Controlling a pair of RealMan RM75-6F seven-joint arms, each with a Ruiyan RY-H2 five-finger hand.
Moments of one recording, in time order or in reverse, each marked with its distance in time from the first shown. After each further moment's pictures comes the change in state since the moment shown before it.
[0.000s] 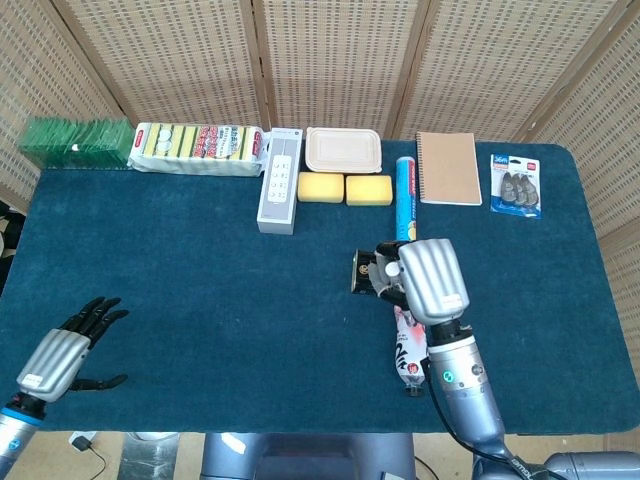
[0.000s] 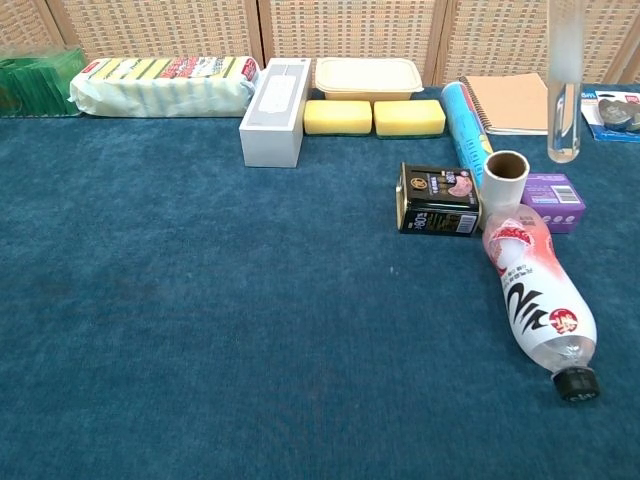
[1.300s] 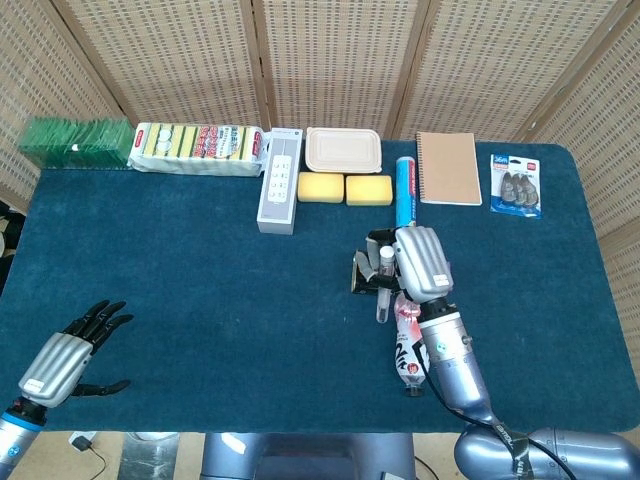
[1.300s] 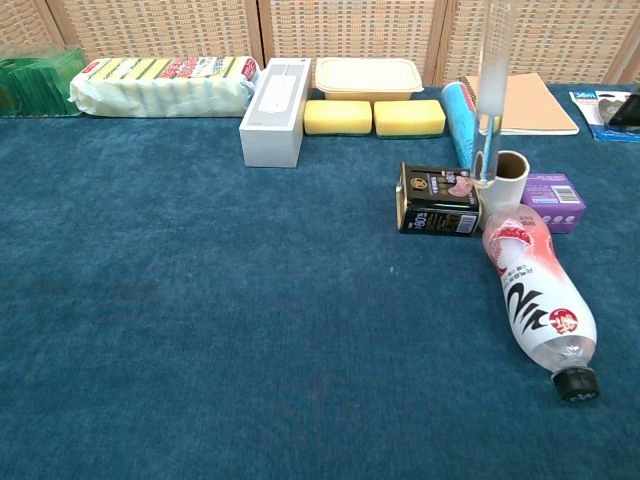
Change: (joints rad) left arm -0.002 0.004 0.028 0.006 0.030 0.059 -0.022; right arm 0.017 -0.060 0.038 0.253 0.002 -0.165 0.440
